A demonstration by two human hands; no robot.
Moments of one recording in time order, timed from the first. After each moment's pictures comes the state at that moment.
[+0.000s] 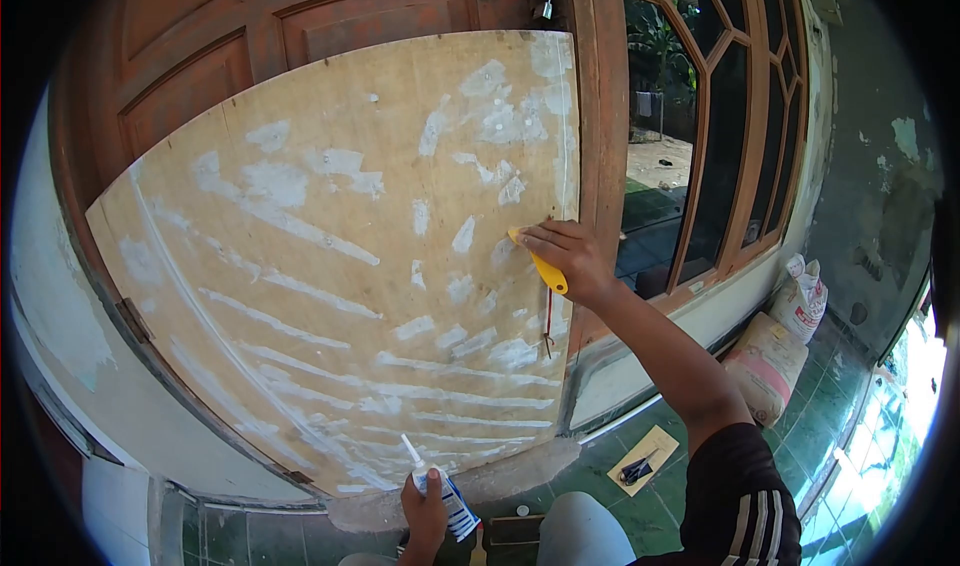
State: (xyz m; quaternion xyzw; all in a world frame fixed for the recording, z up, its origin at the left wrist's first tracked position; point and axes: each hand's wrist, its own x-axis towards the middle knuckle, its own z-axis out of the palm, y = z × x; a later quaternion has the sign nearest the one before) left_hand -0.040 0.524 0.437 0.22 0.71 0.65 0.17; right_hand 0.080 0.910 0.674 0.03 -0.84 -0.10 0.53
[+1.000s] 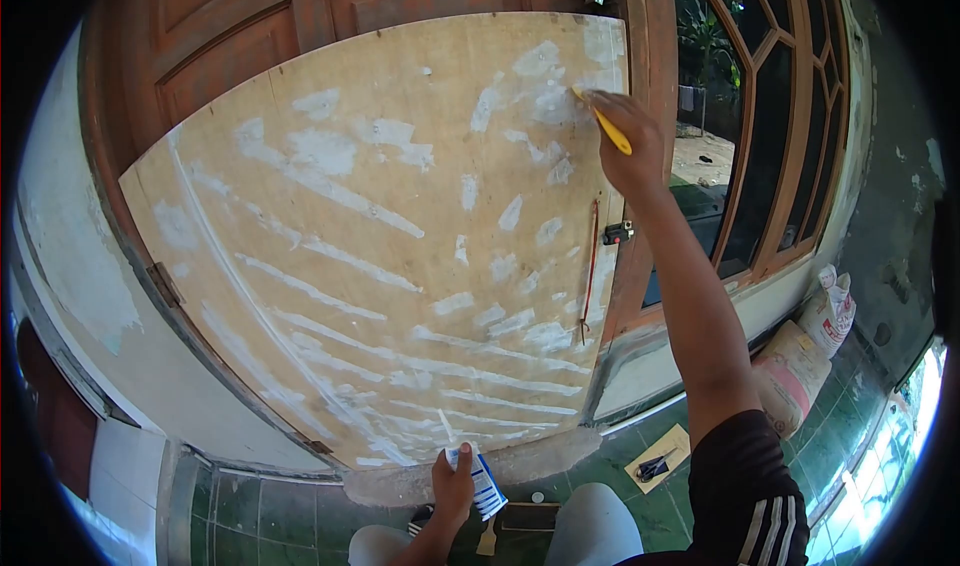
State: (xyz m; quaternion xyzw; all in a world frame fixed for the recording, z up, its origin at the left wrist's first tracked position) left_hand -0.033 0.538 0.433 0.16 0.68 0.68 0.22; right_hand 0.054 0.937 0.788 0.01 -0.70 -0.06 0.71
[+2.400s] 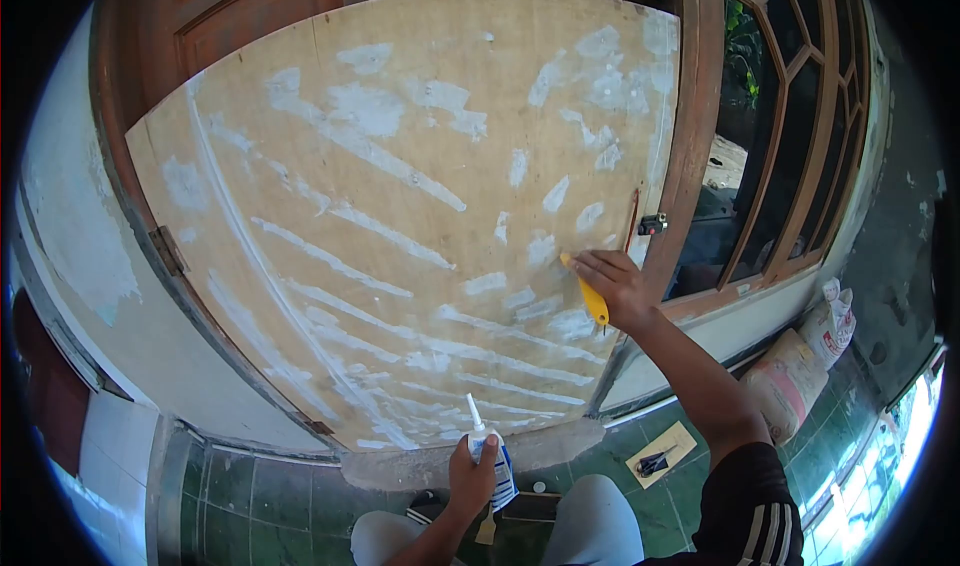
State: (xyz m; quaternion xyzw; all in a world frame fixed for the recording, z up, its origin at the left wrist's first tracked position) left_hand -0.035 0.527 0.445 0.26 0.73 0.60 0.18; right_hand 0.053 0.877 0.613 0.03 -0.88 -0.08 0.48
